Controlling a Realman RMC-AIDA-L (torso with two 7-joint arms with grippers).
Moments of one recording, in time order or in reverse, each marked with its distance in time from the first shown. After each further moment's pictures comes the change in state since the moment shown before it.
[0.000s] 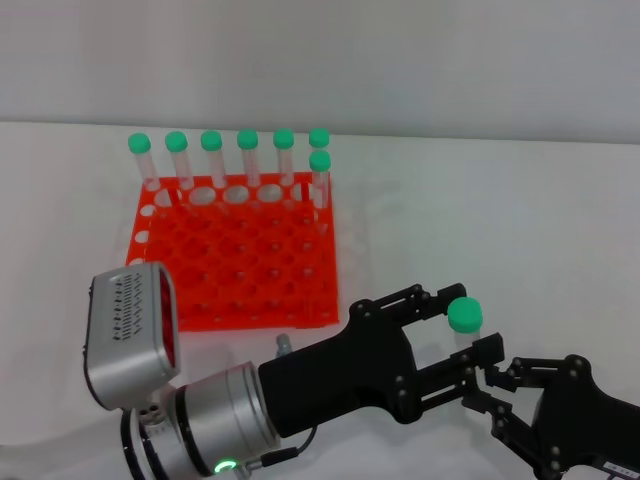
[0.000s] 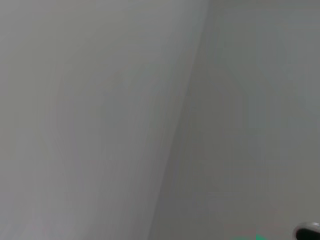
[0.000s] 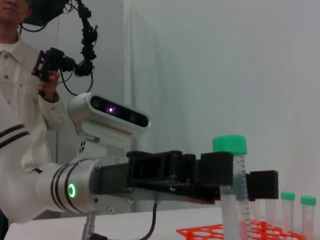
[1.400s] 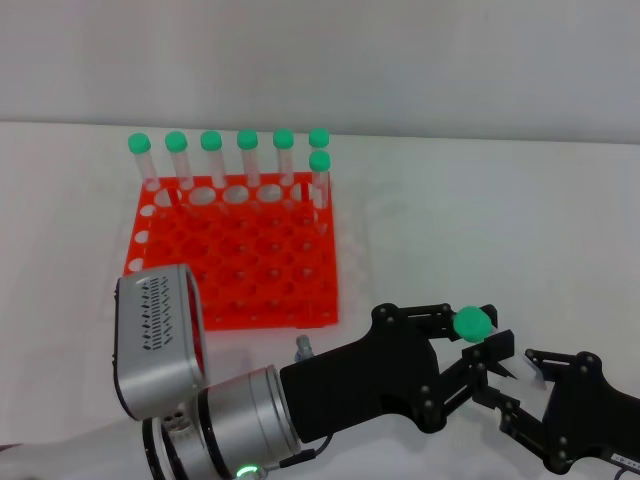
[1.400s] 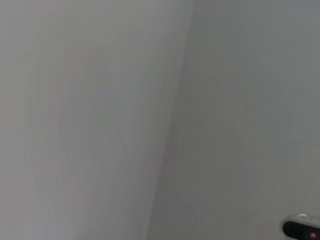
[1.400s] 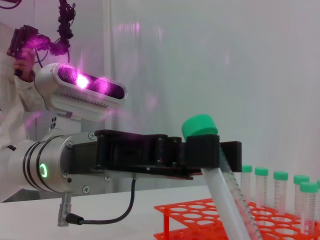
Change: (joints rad) left arm 0.013 -0.004 -0.004 -0.069 0.036 0.072 0.050; right arm -0.009 -0.012 0.007 -0.001 0.009 -0.059 0.014
